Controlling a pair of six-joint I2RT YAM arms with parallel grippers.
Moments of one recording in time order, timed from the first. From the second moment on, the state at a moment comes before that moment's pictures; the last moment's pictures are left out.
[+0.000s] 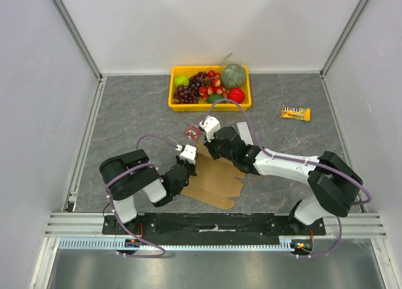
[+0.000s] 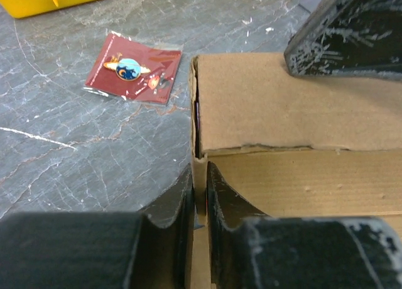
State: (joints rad) left arm -0.98 1.80 0.26 1.34 -0.57 -0.11; right arm 0.89 1.52 0.84 0.17 0.15 0.03
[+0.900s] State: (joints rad) left arm -0.98 1.82 0.24 1.32 -0.56 -0.11; right arm 0.89 1.53 0.83 0.20 0.07 0.03
